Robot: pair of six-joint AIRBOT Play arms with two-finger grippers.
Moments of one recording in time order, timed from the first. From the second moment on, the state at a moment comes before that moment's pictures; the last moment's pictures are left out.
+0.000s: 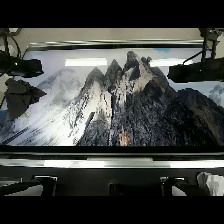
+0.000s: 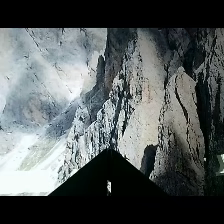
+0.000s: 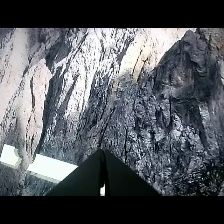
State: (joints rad) left arm -0.03 -1.39 1.81 1.37 -1.36 -1.59; right arm -0.02 -1.22 1.57 -1.21 1.23 1.42
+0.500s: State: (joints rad) left arm -0.03 -1.39 1.81 1.37 -1.36 -1.59; right arm -0.02 -1.22 1.57 -1.21 1.23 1.42
